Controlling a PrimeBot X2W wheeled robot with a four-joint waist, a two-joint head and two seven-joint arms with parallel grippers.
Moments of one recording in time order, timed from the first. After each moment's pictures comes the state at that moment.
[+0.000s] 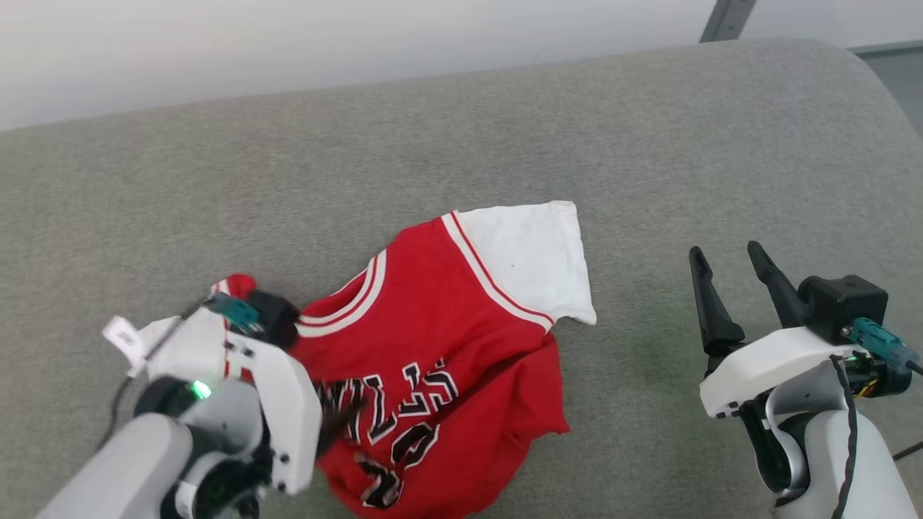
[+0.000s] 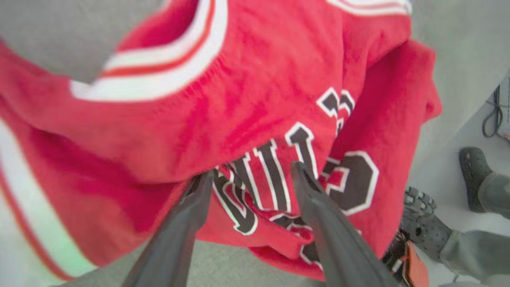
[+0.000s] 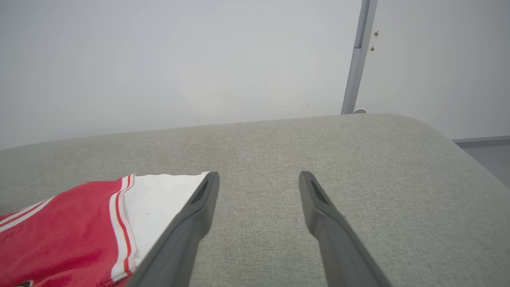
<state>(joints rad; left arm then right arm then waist) -0.33 0.61 -0.60 -0.03 -0.89 0.07 0.76 -0.21 -0.05 -0.04 0.13 0.19 0.13 0.04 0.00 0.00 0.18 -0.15</state>
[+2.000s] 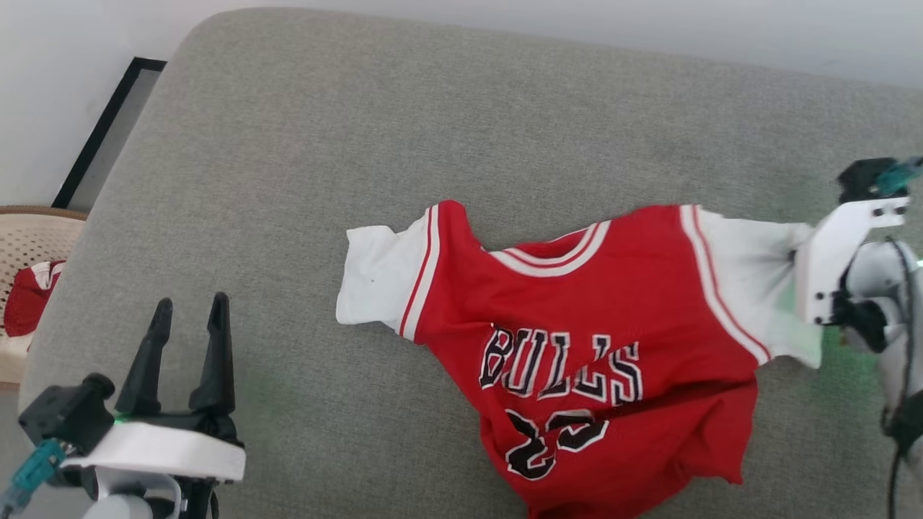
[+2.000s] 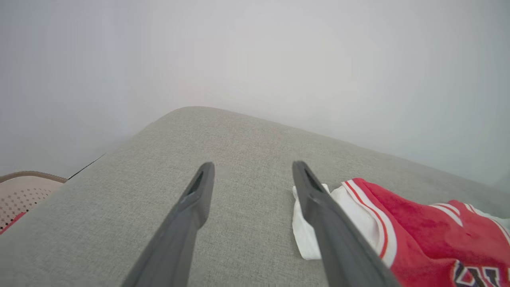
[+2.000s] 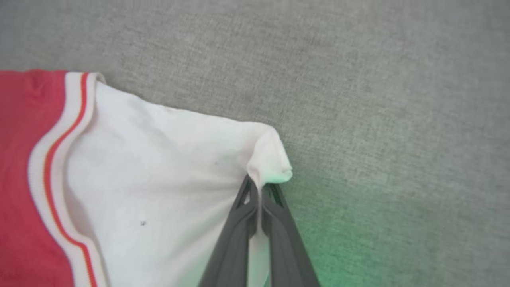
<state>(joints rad) -0.07 0.29 -0.09 0.10 -0.57 -0.07 -0.26 -0.72 -0.34 0.09 0.85 0.31 0.13 0.54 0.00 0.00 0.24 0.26</state>
